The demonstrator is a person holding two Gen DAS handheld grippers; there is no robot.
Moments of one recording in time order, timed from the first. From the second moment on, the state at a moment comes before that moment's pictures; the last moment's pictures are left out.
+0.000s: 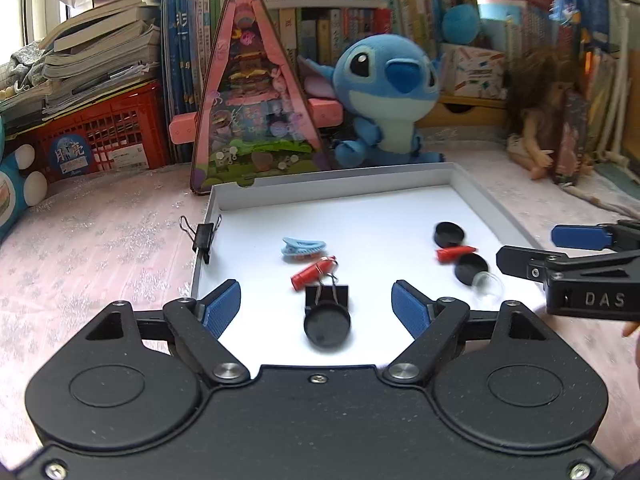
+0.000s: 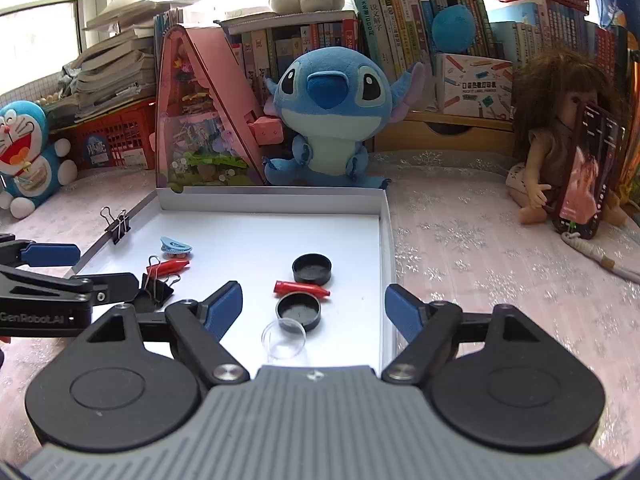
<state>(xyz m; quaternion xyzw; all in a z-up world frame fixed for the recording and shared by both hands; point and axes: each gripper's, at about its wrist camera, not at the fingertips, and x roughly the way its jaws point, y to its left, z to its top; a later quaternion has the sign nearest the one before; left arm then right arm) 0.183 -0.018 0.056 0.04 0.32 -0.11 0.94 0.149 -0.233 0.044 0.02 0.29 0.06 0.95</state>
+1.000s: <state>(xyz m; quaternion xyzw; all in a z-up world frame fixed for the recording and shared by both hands) 0.092 0.017 0.045 0.04 0.28 -0.14 0.95 0.070 -0.220 0.034 -0.04 0.25 0.09 0.96</state>
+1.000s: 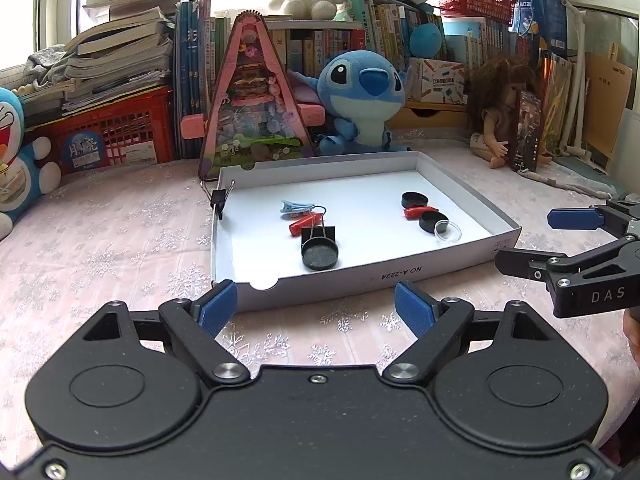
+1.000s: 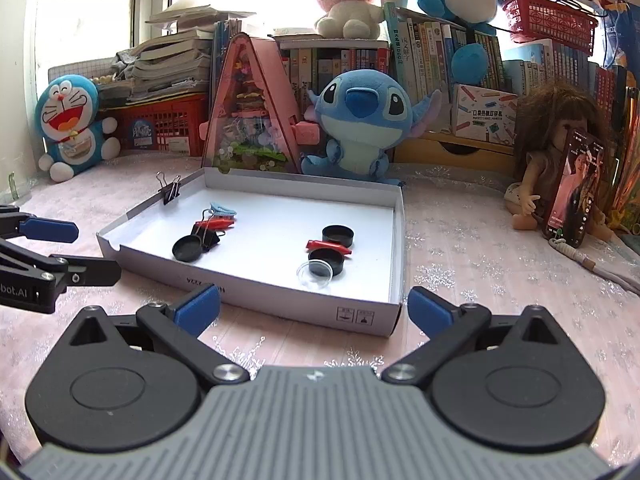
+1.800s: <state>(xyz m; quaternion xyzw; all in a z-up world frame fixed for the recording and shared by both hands) 0.051 0.058 0.014 0.02 0.27 -0.08 0.96 0.034 -0.215 0.001 -0.06 0.24 0.07 0.97</state>
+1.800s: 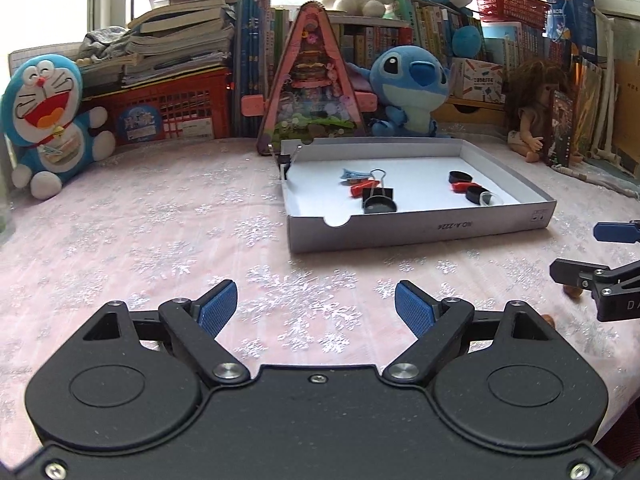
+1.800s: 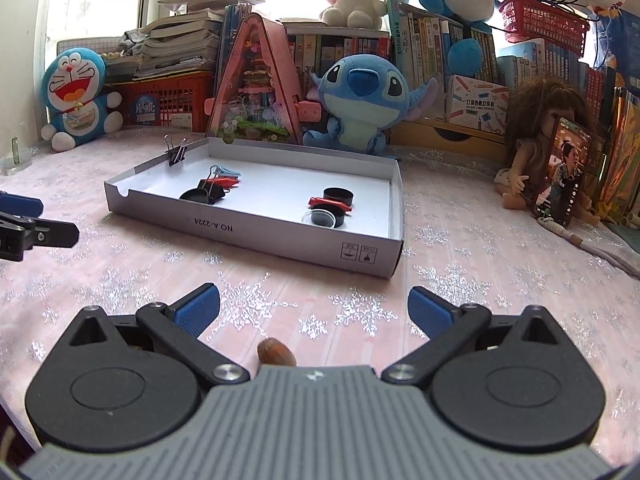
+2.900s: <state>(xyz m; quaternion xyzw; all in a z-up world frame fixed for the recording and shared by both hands) 0.048 0.113 -0.014 -0.02 0.28 0.02 0.96 0.002 -0.211 -0.012 -0.04 0.24 0.09 0.97</state>
